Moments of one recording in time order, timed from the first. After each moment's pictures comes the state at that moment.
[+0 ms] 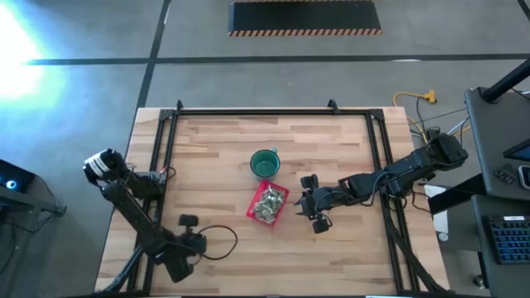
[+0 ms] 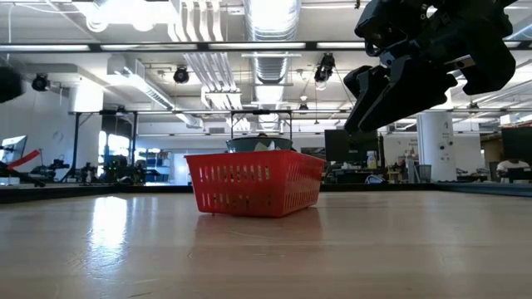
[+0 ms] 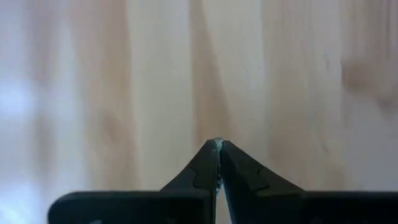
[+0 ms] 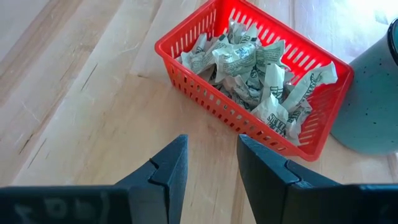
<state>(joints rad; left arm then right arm) -0.96 1.57 0.89 -0.72 -0.32 -0.90 0.29 1.46 0.70 0.01 0.13 -0.03</state>
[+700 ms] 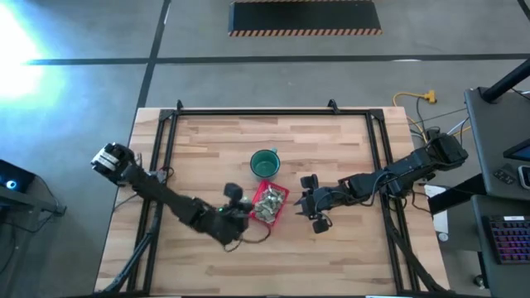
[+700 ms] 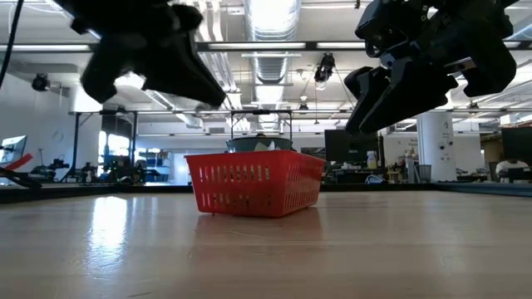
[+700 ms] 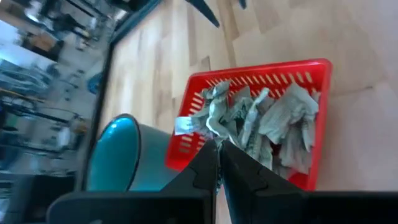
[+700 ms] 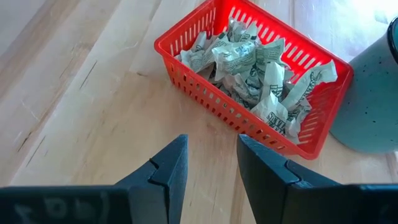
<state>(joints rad) -0.52 1.57 0.93 -0.16 -0.79 0.14 0.29 1.46 0.70 0.00 0.13 -0.03</state>
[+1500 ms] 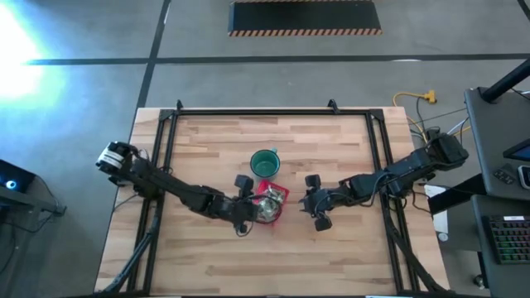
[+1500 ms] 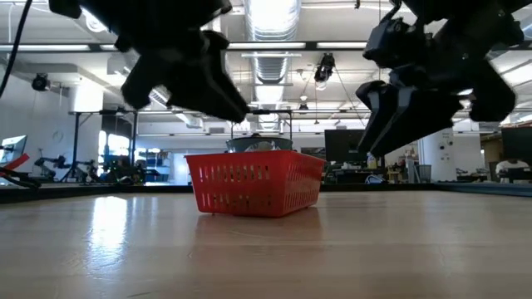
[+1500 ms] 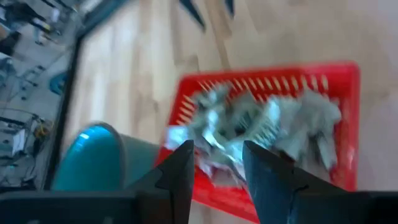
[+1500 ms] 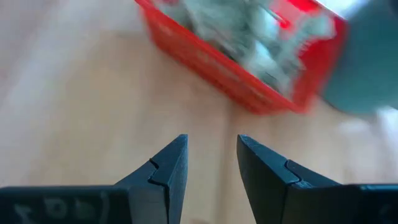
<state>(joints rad) -0.36 1.60 0.93 -0.08 -0.56 0.22 0.29 1.45 0.66 -0.05 0.20 -0.01</state>
